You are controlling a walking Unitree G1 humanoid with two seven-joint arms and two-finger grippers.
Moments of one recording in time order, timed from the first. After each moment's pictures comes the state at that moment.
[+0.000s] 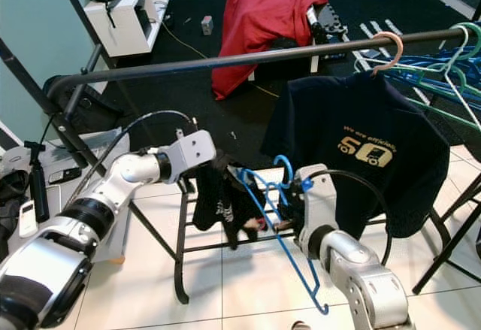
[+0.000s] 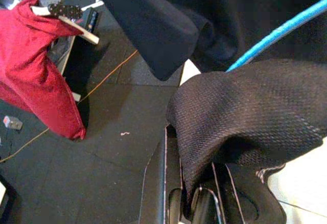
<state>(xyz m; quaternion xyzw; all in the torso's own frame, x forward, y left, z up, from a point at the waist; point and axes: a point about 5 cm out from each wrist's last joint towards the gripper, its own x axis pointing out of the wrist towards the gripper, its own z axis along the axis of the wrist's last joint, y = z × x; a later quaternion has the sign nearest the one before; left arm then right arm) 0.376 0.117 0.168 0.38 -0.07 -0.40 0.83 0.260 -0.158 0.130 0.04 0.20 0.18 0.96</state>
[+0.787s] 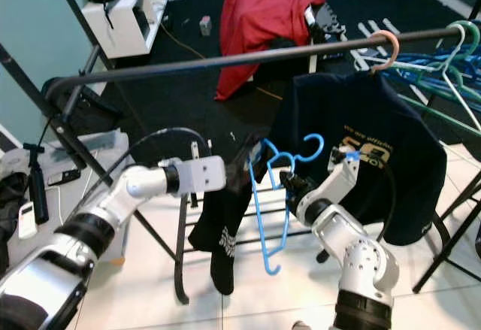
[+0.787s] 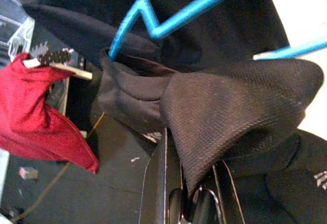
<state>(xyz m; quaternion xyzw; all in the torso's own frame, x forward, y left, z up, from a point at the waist) 0.350 0.097 0.155 0.45 -0.13 -0.46 0.75 0.303 -0.155 0.148 0.46 0.15 0.10 0.87</state>
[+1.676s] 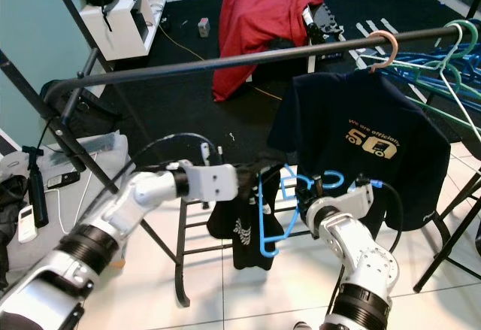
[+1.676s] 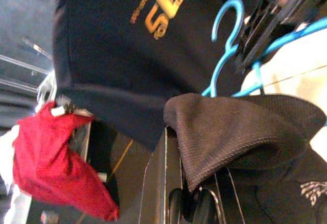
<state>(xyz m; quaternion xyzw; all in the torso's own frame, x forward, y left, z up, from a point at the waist) 0.325 0.064 0.179 0.43 -0.22 -0.46 0.74 0.302 -0.172 0.107 0.64 0.25 -0.06 0.73</state>
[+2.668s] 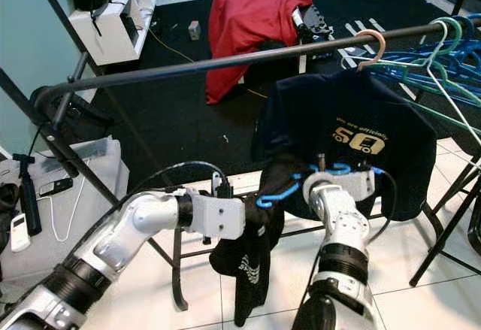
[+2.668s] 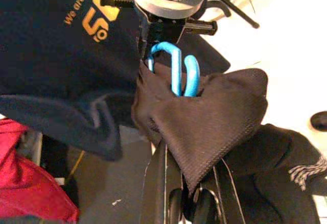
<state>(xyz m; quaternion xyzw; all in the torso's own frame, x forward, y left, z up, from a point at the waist) 0.293 0.064 0.159 0.43 -0.14 -0.52 0.73 0.350 -0.181 0.114 0.62 0.21 -0.19 0.74</state>
